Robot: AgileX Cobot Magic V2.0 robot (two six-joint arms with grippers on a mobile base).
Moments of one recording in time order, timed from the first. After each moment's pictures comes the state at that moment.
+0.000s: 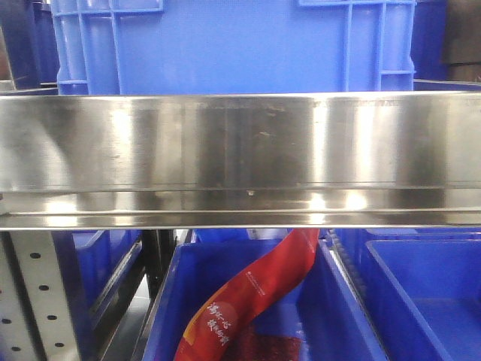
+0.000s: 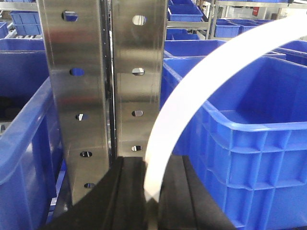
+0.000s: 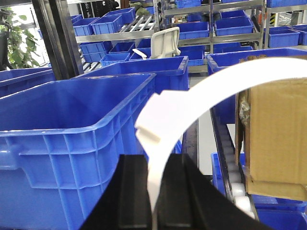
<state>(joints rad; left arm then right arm) -0.14 0.59 -0.76 0.04 0.38 -0.05 0.05 0.42 -0.69 0.10 0.41 0.06</state>
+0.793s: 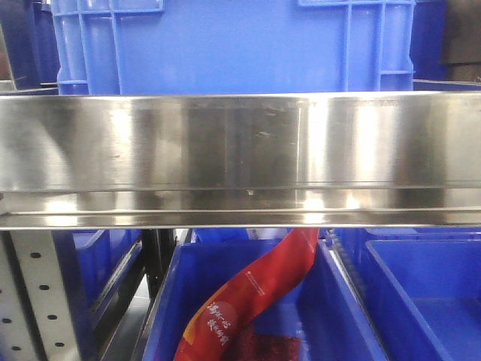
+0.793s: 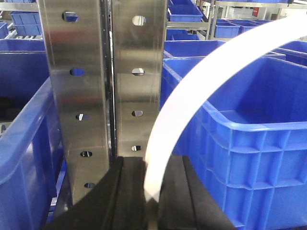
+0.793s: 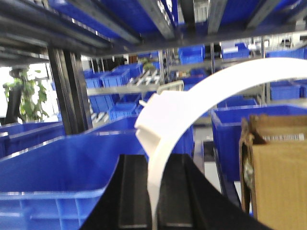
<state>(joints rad) -0.14 0.59 -0.76 0.04 0.38 -0.05 0.05 0.42 -0.69 0.10 0.19 0.06</state>
